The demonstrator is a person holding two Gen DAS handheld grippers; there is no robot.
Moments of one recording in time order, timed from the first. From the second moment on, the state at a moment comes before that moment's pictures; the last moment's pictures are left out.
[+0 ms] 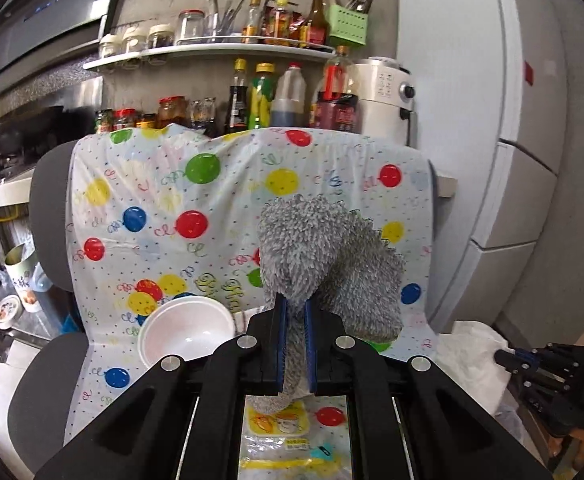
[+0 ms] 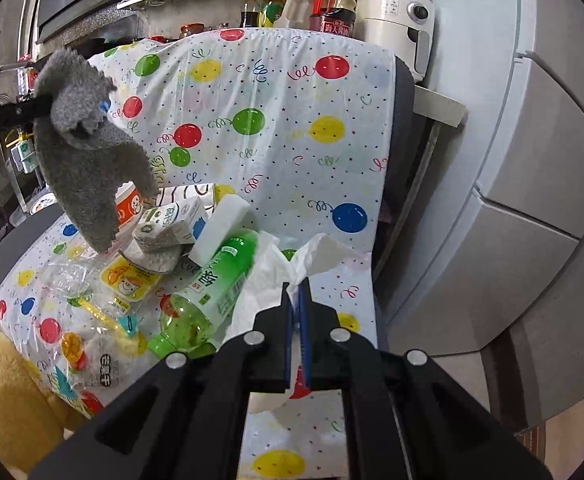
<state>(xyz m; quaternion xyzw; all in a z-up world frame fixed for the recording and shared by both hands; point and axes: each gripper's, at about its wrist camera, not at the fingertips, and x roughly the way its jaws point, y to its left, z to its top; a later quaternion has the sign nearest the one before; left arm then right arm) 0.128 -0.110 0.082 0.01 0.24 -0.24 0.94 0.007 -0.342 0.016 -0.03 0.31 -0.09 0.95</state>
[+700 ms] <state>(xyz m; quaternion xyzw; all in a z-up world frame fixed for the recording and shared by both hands) -0.014 -0.261 0.034 -0.06 0.29 -0.43 0.85 -0.141 -0.435 0.006 -0.01 0.30 -0.21 0.93</state>
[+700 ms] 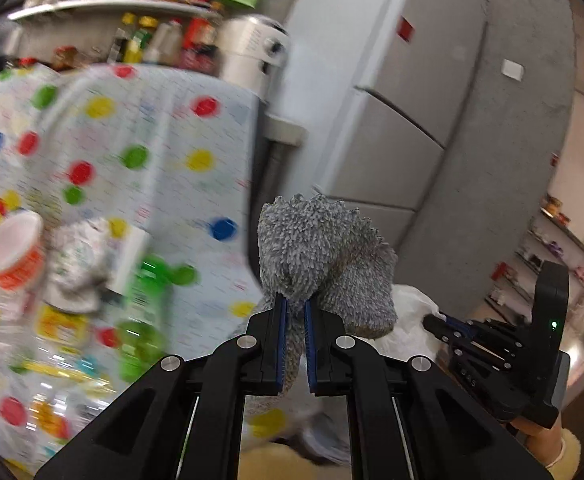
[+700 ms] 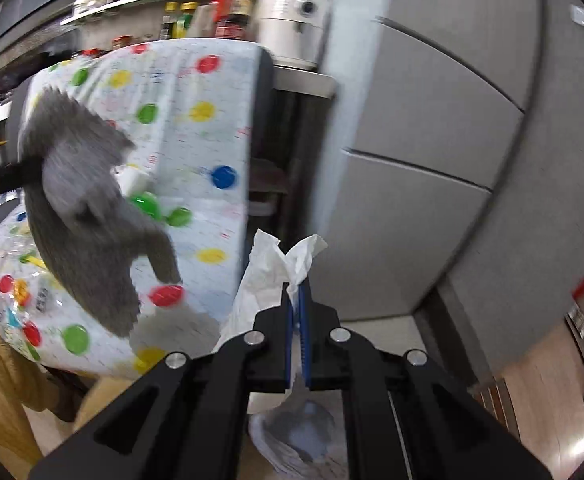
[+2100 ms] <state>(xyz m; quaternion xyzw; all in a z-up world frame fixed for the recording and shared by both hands) -0.039 -0.455 -0.156 0.06 0.43 -0.49 0.75 -0.173 -0.578 -0.217 0.16 0.49 -0.28 0.81</state>
